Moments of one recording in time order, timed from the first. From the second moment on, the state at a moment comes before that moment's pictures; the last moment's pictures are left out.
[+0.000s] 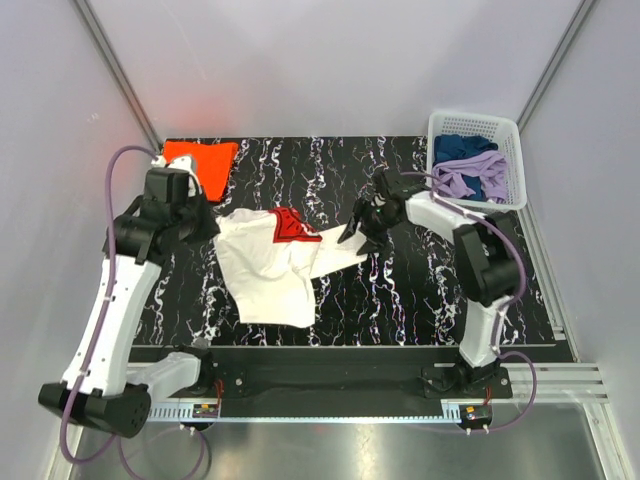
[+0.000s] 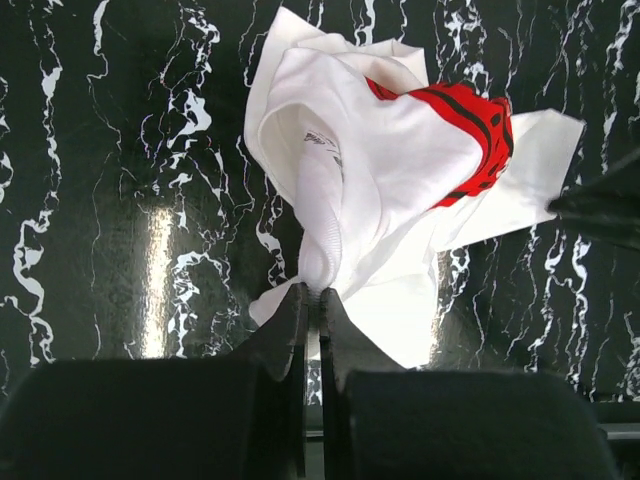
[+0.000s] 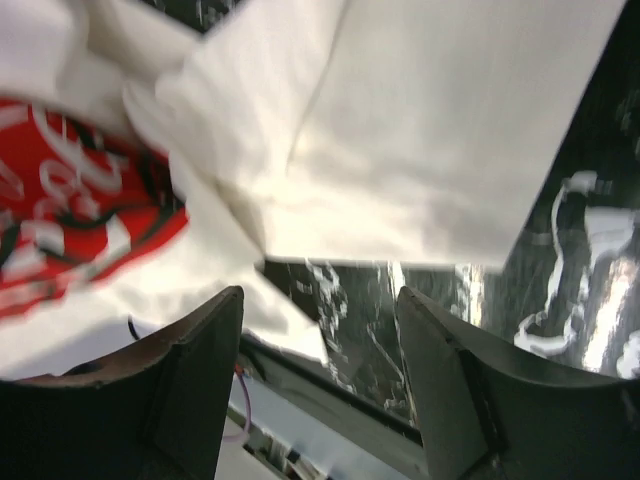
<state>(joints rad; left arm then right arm) -0.21 1.09 1.36 -1.05 -0.05 -0.39 0.41 1.89 1.30 -0.54 -0.49 0.77</state>
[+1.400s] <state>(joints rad) -0.20 0.81 1.90 -1.21 -0.36 -0.47 0.48 1.34 1.88 -0.88 0.37 0.54</state>
